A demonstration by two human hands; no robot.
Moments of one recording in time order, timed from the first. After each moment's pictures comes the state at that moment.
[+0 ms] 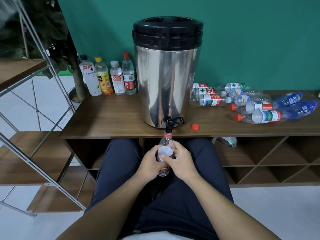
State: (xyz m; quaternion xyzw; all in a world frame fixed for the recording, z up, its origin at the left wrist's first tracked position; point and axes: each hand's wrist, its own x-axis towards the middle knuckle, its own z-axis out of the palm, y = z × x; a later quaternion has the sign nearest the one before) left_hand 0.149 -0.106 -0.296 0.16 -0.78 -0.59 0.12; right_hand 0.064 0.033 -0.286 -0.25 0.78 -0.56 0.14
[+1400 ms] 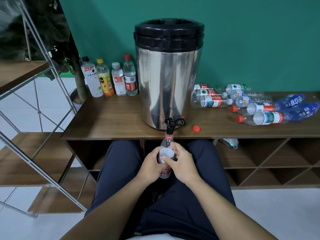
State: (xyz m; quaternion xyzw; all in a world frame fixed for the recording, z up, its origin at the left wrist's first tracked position) left_hand 0.149 -0.106 -0.299 0.15 -0.77 -0.61 0.12; right_hand 0.066 0.035 -0.285 -0.26 0.78 -0.55 0.13
